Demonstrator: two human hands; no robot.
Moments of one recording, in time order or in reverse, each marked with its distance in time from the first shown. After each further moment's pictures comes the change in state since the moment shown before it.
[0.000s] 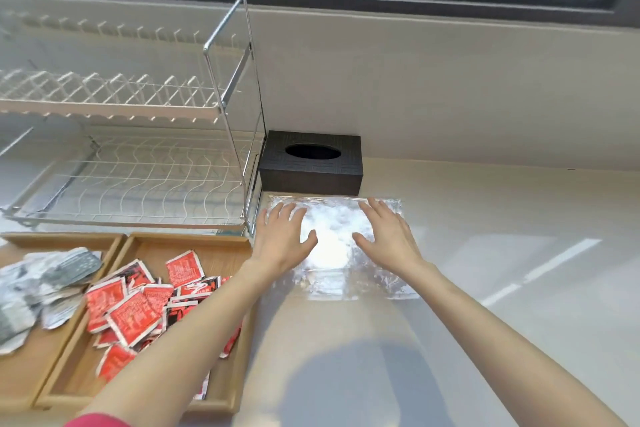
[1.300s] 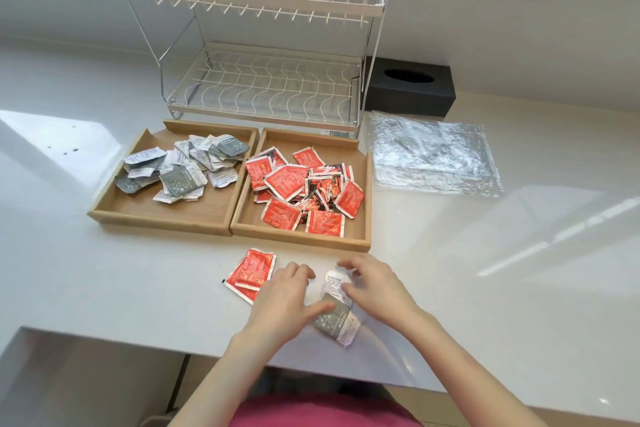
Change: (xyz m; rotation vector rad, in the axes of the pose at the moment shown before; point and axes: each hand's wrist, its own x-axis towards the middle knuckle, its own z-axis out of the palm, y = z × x) left_hand -0.311 -0.121 -0.023 -0.257 -0.285 -0.131; right_hand -0.215 -0.195 0.128 0.240 -0.307 -0.024
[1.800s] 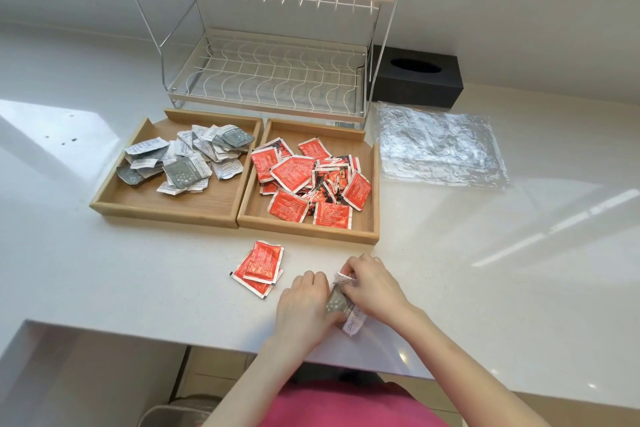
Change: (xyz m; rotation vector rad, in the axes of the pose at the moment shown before) left_hand -0.002 0.006 0.031 0.077 -0.027 -0.068; right_hand 0.007 -0.009 0.023 -0.137 -0.045 0.126
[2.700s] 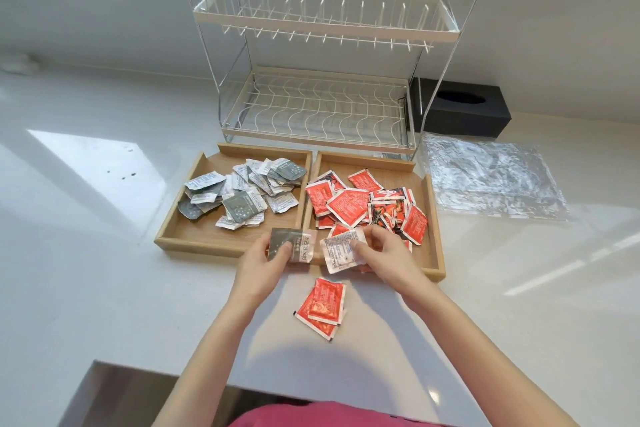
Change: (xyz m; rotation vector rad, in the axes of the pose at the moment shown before) left_hand 0.034 -0.120 -0.117 -0.849 0.341 -0.105; right_hand 0.046 -0.098 -0.031 0.770 0.158 -0.071
